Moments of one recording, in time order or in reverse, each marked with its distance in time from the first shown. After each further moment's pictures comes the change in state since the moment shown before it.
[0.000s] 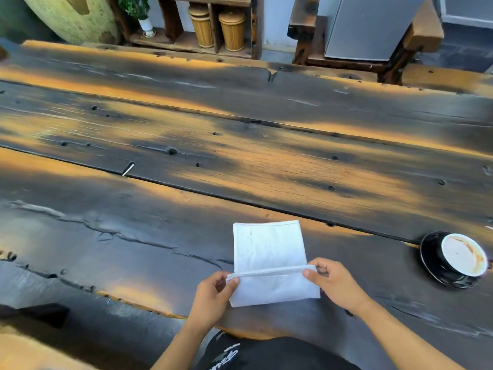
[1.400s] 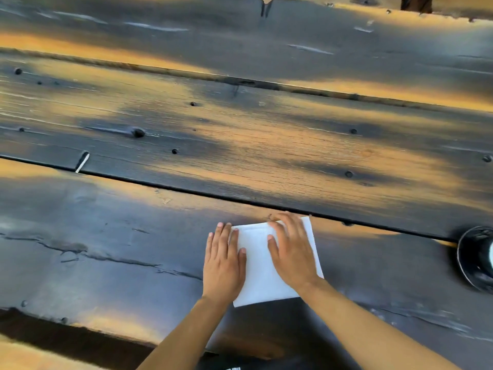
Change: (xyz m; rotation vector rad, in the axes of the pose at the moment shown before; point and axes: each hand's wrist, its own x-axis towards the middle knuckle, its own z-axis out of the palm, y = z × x) left_hand 0.145 -0.014 0.039 0.940 0.170 0.437; right_hand 0.150 -0.016 0.082 -0.725 0.397 -0.288
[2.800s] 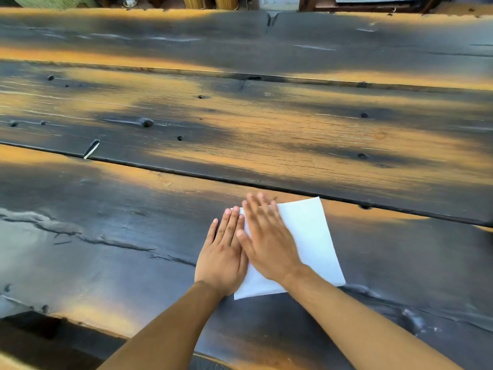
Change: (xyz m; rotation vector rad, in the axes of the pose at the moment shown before) left_hand -0.012 -0.025 0.033 0.242 -0.100 0.159; right_hand -0.009 -0.023 0.058 -0.122 -0.089 -0.249
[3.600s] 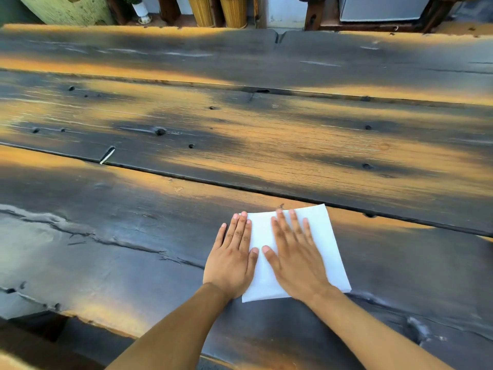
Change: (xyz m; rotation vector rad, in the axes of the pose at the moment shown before) left_hand 0.000 -0.003 0.003 -0.012 0.010 0.016; right_hand -0.034 0.028 0.006 -0.155 0.002 0.087
